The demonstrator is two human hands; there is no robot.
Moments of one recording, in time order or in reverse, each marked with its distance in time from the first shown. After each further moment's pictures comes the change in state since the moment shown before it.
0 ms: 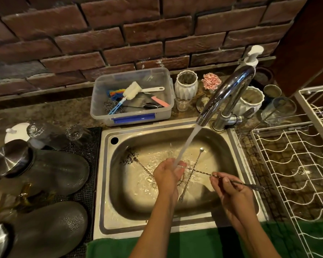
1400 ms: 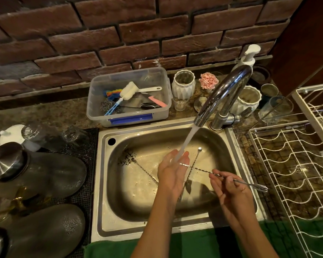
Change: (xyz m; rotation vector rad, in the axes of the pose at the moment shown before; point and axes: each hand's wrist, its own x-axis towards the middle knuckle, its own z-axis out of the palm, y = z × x) left_hand 0.005 -0.001 0.009 -0.261 -0.216 -0.121; right_hand -0.009 -0.007 0.011 0.097 -0.004 -0.007
